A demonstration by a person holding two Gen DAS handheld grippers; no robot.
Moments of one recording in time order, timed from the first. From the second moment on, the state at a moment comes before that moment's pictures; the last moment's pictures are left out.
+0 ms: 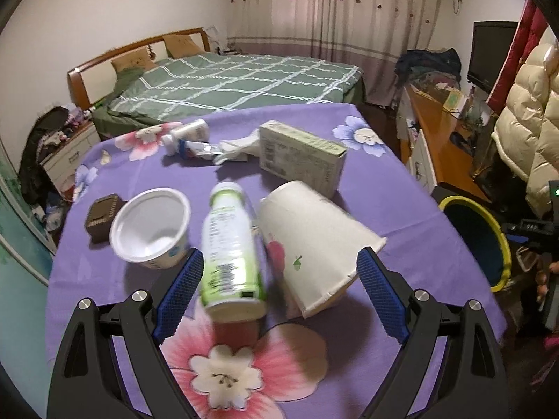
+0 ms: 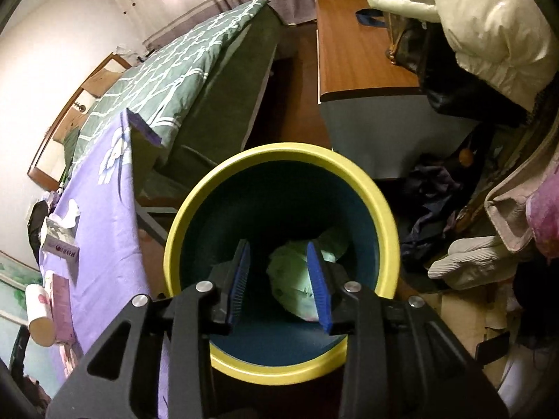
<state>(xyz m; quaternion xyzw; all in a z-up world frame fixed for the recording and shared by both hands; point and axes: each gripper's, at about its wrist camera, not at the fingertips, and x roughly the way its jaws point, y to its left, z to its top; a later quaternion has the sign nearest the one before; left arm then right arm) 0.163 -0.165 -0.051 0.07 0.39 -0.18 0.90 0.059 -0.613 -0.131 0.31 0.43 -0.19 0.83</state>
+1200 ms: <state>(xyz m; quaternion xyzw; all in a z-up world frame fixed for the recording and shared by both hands) 0.234 -0.228 -0.076 0.06 0.49 -0.22 0.84 0.064 -0.615 -0.150 0.32 0.44 -0.14 0.82</state>
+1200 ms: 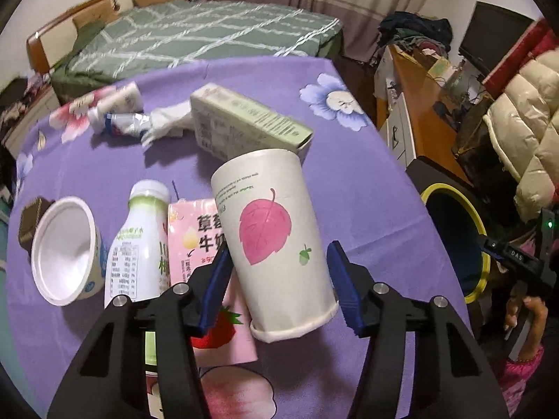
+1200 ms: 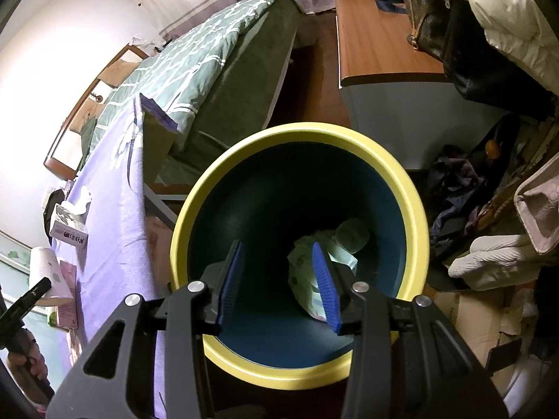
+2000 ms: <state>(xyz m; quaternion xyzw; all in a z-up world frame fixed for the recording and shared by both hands) 0.143 -0.421 -0.057 0.15 0.45 -0.40 0.78 0.006 -0.625 -0.114 0.28 0.40 -0.18 0.85</state>
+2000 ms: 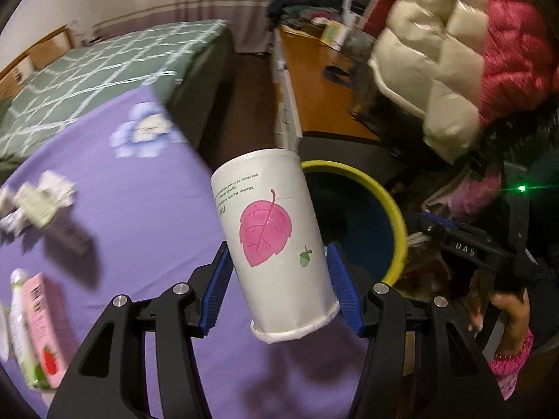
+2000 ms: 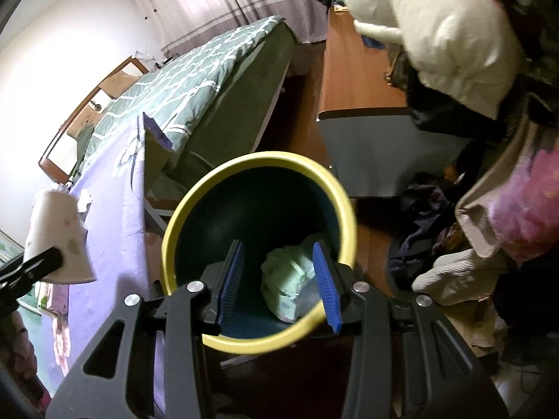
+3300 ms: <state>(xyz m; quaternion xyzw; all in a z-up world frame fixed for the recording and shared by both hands) 0.141 -0.188 0.004 0.04 0.34 -0.22 0.91 0.051 -0.504 -0.094 0.19 0.42 -0.10 0.88</state>
